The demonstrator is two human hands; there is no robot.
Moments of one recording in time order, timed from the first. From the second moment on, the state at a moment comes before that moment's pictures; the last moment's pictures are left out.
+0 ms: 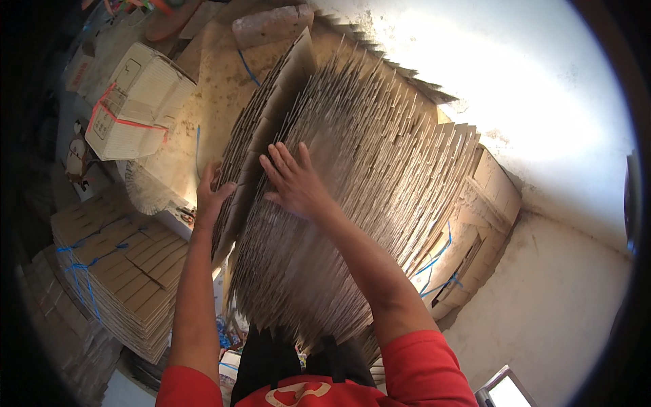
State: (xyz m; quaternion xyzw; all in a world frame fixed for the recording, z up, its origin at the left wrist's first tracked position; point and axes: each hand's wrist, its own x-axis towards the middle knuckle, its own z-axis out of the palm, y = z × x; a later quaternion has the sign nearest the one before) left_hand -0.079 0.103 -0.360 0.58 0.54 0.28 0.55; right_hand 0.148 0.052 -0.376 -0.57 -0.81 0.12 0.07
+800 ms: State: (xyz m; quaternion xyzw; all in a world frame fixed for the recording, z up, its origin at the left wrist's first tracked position) left_hand -0.038 0.087 -0.359 0.80 0.56 0.03 0.23; right_hand 0.150 0.049 -0.384 -0.57 -0.81 0.11 0.09
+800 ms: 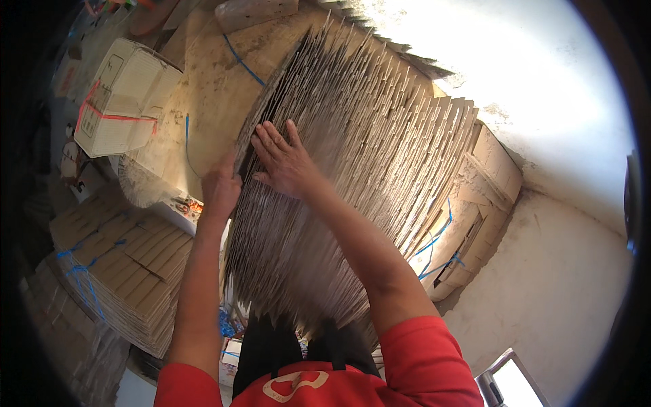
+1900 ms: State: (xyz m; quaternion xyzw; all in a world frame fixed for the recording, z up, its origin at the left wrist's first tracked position) left_hand -0.071 0.085 -0.369 0.77 0.54 0.11 0.34; right_hand 0.150 0.004 -0.382 -0.56 -0.81 0.15 0.12
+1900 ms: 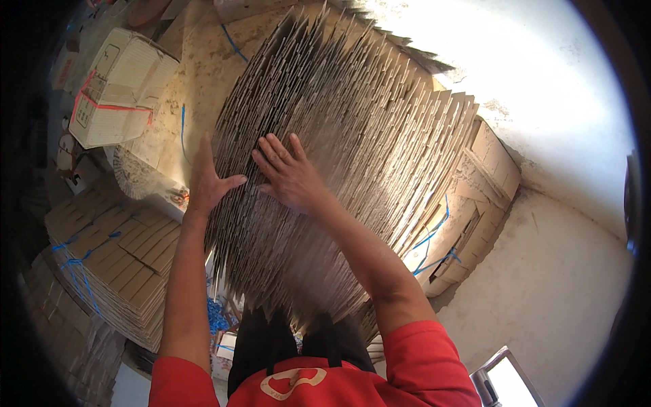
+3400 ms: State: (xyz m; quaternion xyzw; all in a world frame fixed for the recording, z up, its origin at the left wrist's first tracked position) left_hand 0.013 0.127 -0.379 0.85 0.48 0.09 0.19; right_hand 0.155 0.006 -0.380 -0.55 -0.80 0.18 0.13
